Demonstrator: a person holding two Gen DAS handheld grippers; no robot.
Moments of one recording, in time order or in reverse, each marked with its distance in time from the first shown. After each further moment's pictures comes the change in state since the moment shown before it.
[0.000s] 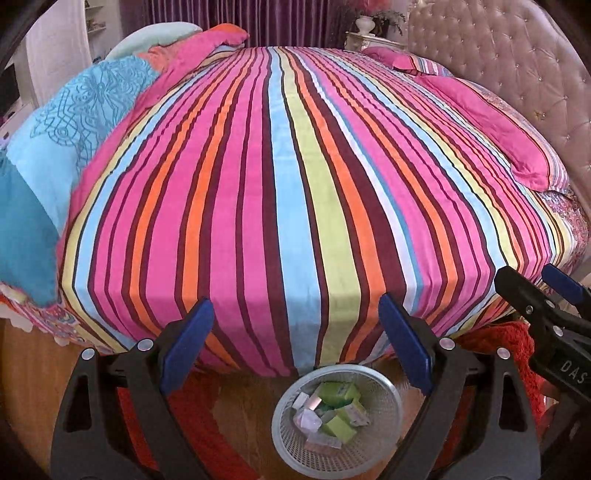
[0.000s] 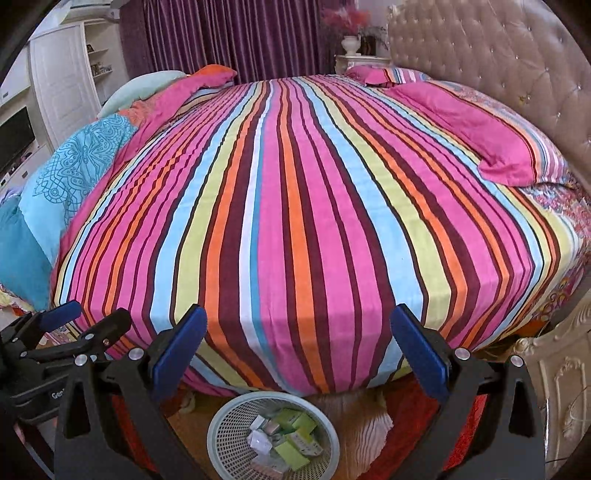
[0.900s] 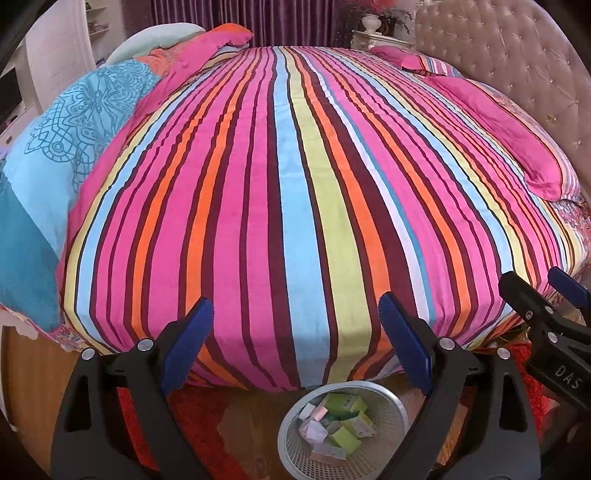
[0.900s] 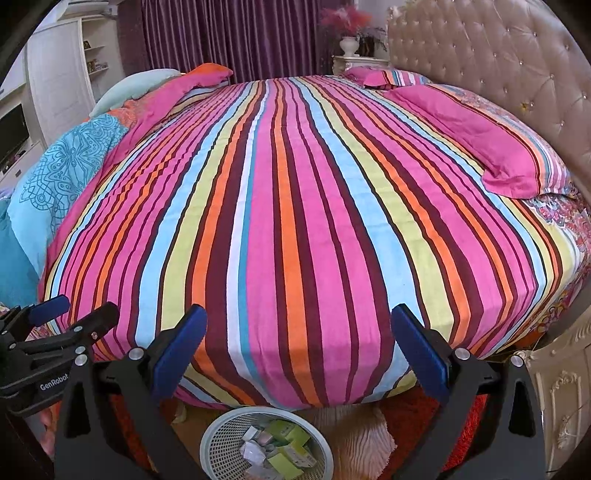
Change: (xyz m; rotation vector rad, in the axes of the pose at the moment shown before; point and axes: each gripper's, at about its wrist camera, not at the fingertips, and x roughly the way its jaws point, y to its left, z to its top) left arm 0.016 -0.001 0.030 -0.004 0.011 0.032; right arm 0.016 0.002 0.019 -0.007 0.001 -0.028
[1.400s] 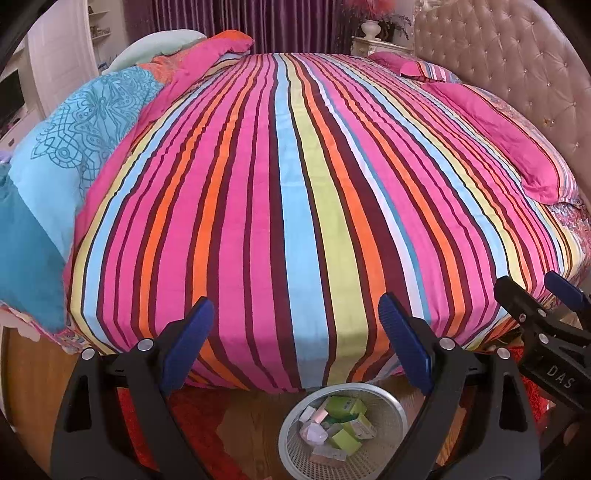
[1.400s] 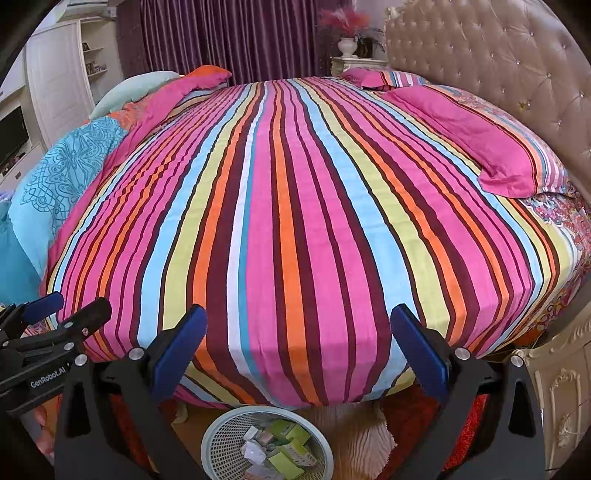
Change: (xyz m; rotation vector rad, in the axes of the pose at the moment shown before) left arm -0.013 0.001 0.001 0.000 -0.027 0.002; right arm -0.005 -0.001 0.001 0.008 -0.004 -0.003
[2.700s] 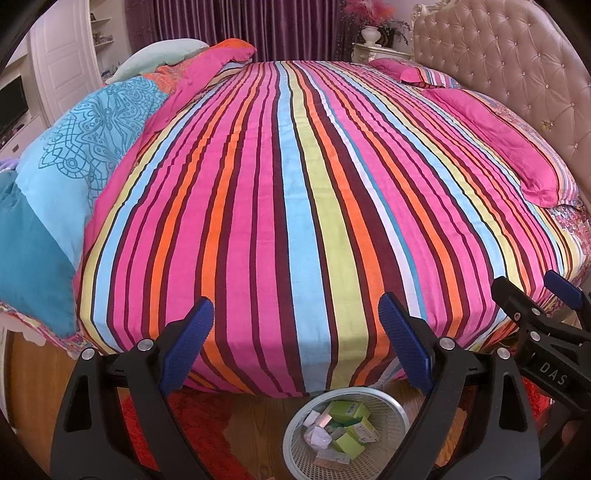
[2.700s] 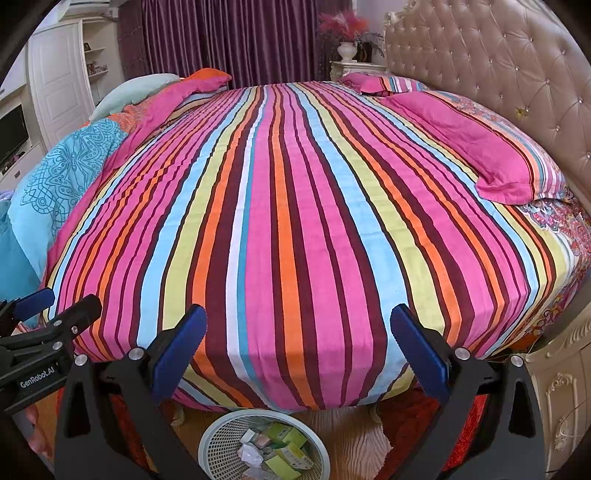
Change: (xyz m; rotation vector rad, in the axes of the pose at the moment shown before) left arm -0.012 0.001 0.004 0.010 -0.029 0.016; right arm -0.004 0.000 0.002 -0.007 -0.014 -0.010
